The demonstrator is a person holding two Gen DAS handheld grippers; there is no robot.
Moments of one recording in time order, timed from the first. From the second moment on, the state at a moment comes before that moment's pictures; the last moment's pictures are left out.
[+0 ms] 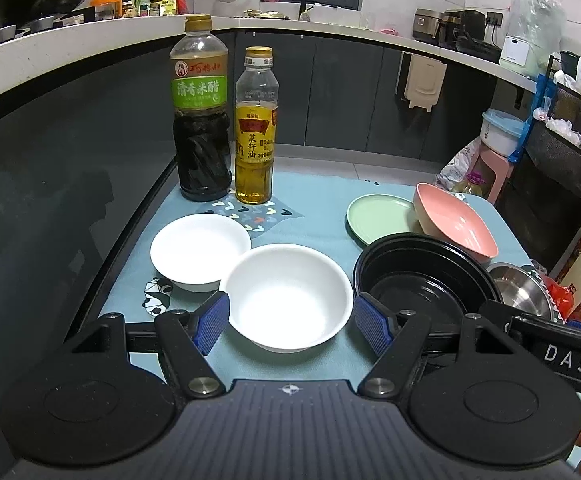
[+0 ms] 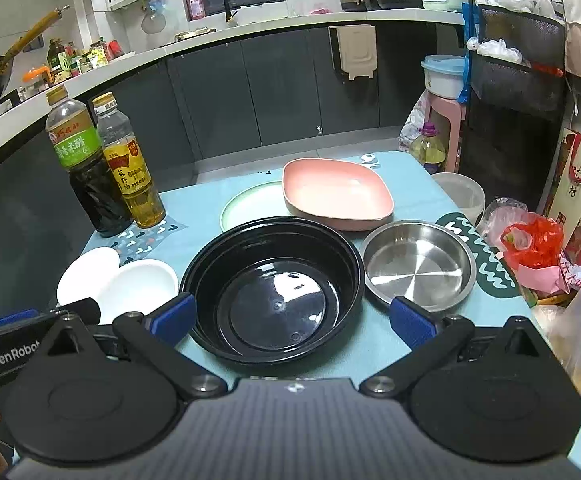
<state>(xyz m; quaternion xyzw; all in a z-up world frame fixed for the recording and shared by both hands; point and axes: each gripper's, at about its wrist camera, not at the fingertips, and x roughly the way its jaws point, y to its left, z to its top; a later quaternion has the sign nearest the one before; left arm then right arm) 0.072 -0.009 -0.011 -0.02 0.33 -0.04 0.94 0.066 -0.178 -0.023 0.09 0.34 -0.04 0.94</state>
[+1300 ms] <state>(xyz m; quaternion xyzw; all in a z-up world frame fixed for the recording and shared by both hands) 0.091 -0.023 -0.027 -0.04 0.37 -0.06 0.92 0.076 -0.194 -0.039 0.12 0.35 -0.04 0.93</state>
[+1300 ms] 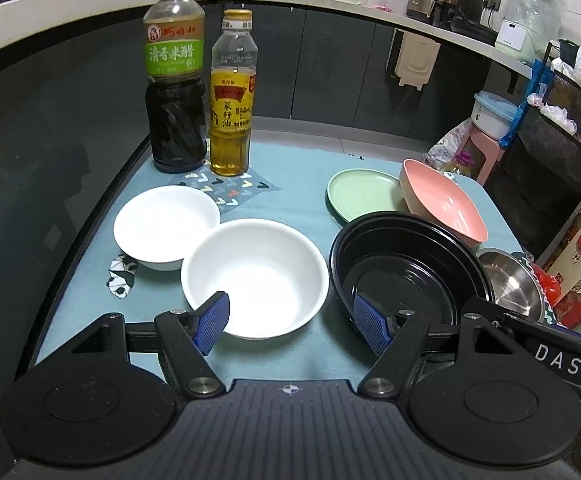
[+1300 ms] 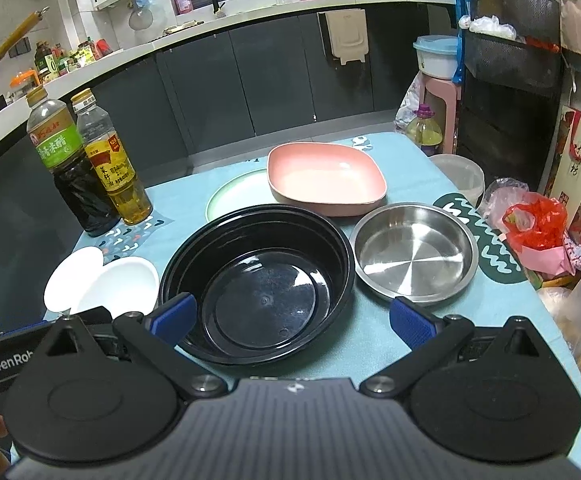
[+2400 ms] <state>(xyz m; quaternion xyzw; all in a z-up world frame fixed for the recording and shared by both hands) 0.133 -0.052 -0.066 -0.11 0.47 -0.11 0.87 0.103 -0.234 -0.074 0.22 0.41 0.00 0.88</state>
